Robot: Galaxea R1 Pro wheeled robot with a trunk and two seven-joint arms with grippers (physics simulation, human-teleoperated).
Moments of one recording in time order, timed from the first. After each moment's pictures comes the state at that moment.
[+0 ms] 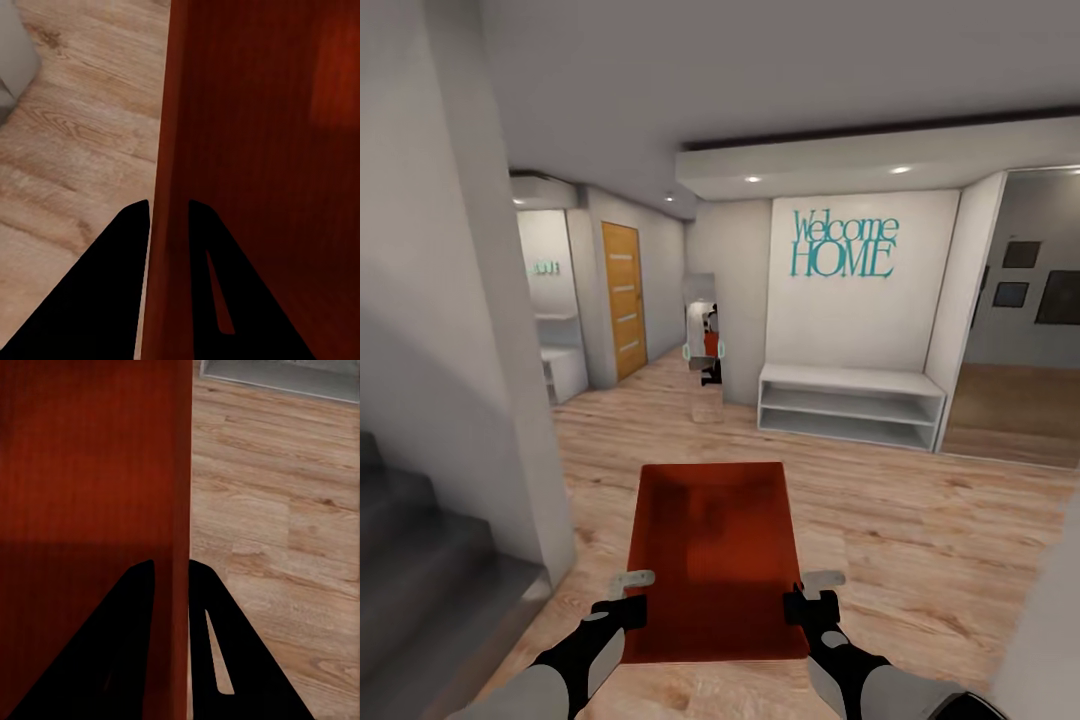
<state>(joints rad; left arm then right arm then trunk) -0.63 -0.10 -0.01 -0.21 0.11 0.03 0.14 -0.68 0.12 0.48 -0.01 -0.37 -0.35 -0.18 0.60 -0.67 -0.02</state>
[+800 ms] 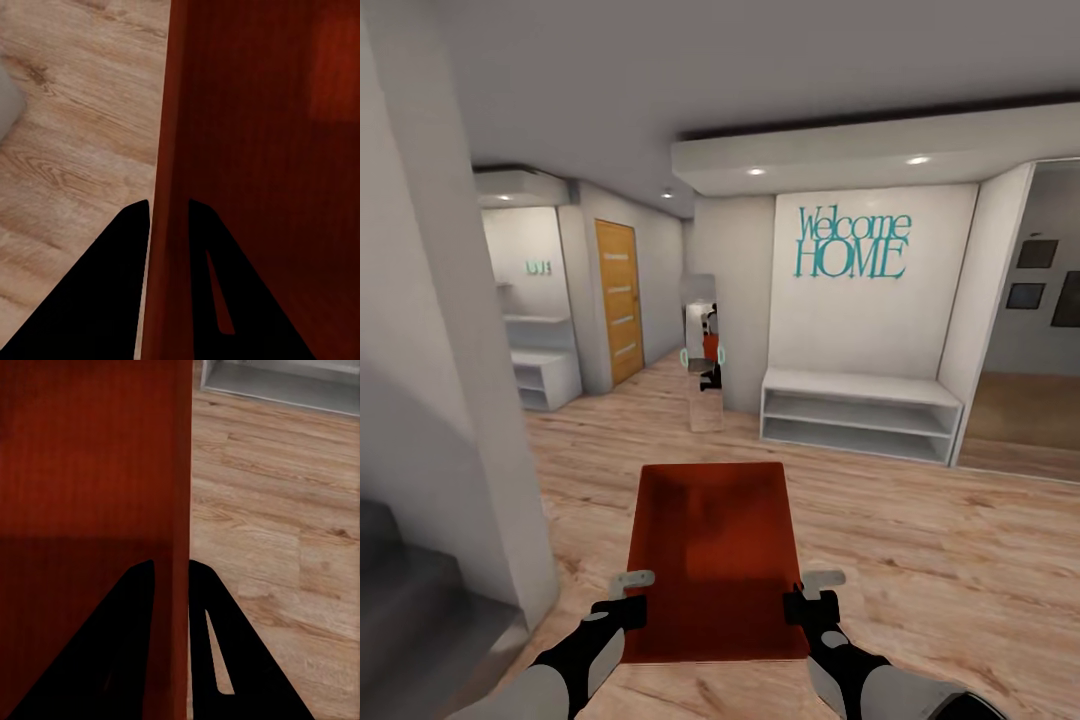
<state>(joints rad) -0.63 -0.10 -0.01 -0.21 0.11 0.03 0.14 -0.68 0.12 0.48 -0.01 -0.37 -0.35 -0.18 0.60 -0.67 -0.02</state>
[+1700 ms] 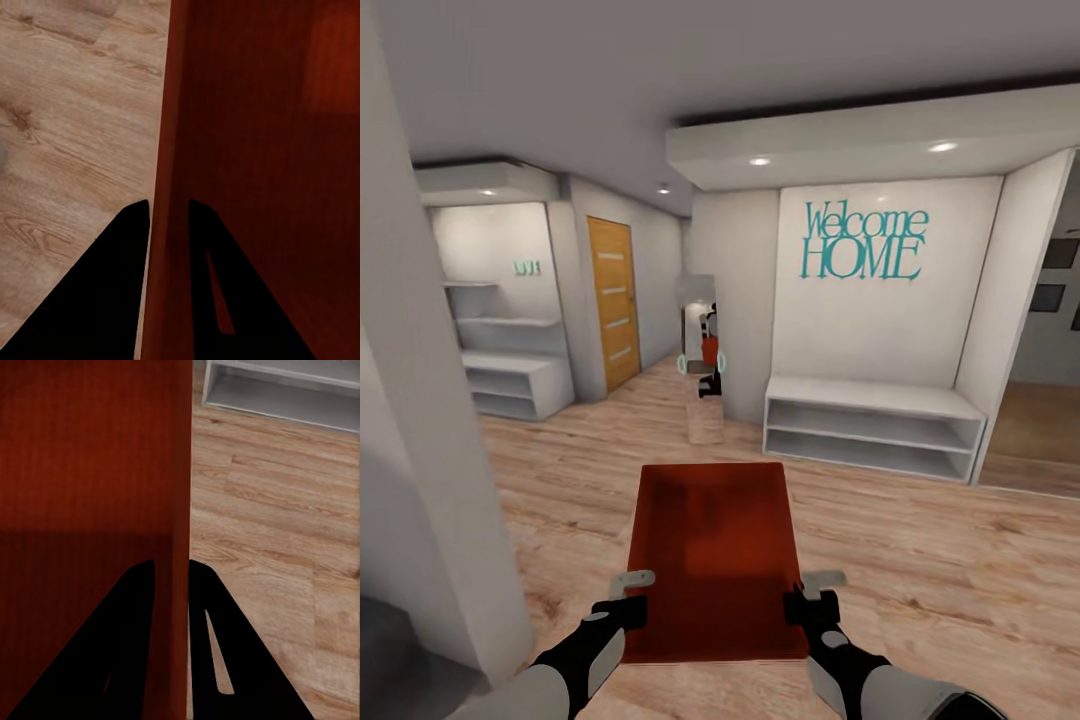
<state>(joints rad) -0.63 -0.10 -0.01 -0.21 0.11 0.03 0.14 -0.68 0.12 0.48 -0.01 -0.37 -0.35 -0.18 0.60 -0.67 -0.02</state>
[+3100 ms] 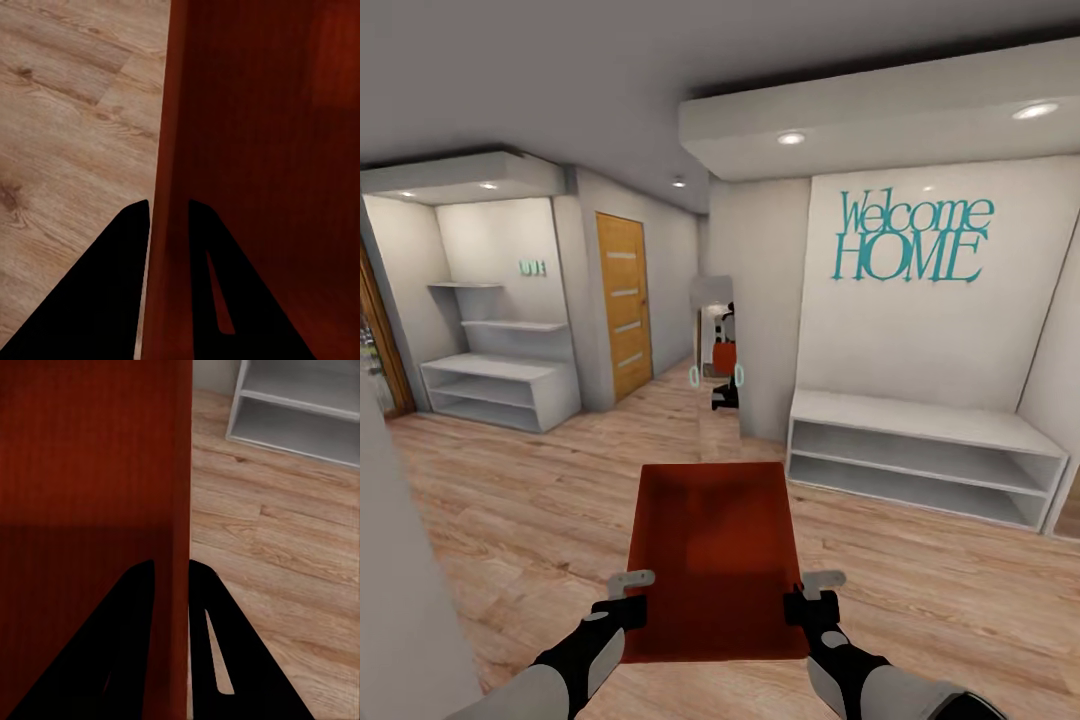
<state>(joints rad) -0.63 -0.10 -0.01 -0.21 0.11 0.03 0.14 -0.68 0.12 0.48 -0.01 -0.37 -0.35 -0.18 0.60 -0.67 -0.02</state>
